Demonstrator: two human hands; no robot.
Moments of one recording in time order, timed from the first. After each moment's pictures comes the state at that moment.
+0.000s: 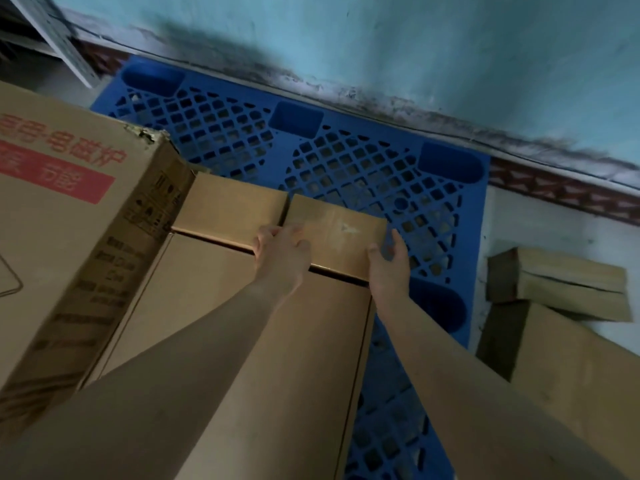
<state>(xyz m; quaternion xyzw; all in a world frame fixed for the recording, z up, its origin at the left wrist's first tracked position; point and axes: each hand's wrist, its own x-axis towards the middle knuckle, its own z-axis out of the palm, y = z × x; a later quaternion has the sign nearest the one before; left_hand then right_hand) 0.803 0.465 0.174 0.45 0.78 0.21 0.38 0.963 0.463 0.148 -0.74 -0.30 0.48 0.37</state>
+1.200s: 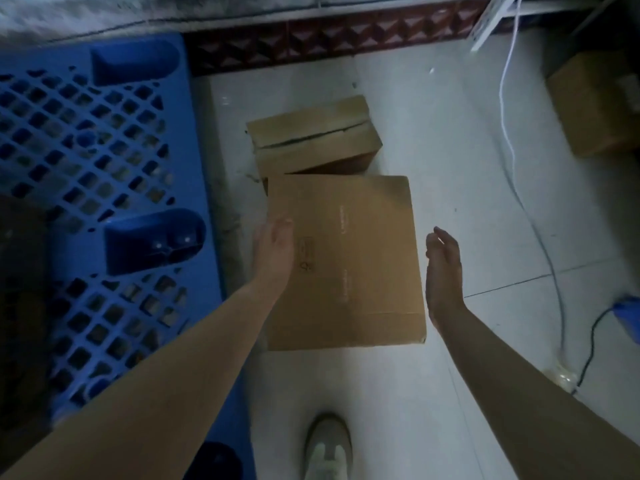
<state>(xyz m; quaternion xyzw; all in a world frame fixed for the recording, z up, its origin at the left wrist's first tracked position) 1.320 0.318 0.049 0.45 0.65 0.20 0.58 1.519 0.191 0.047 -0.81 -0.08 0.34 0.48</state>
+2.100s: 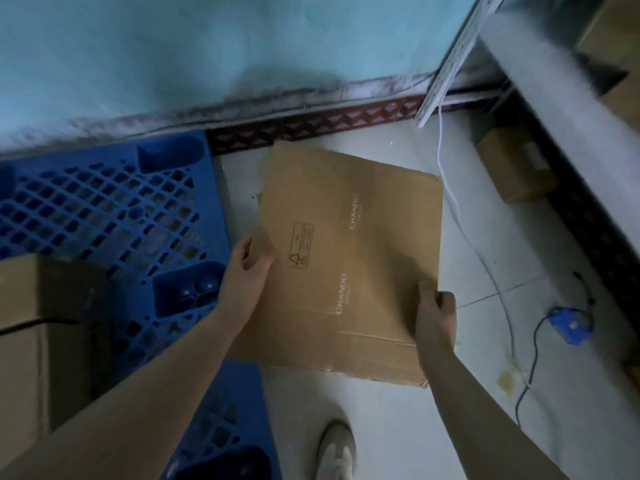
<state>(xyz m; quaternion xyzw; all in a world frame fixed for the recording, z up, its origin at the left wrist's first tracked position) 1.244 0.335 0.215 0.50 0.60 0.20 0.59 1.457 0.157 0.208 -0.88 0.00 0.25 0.40</state>
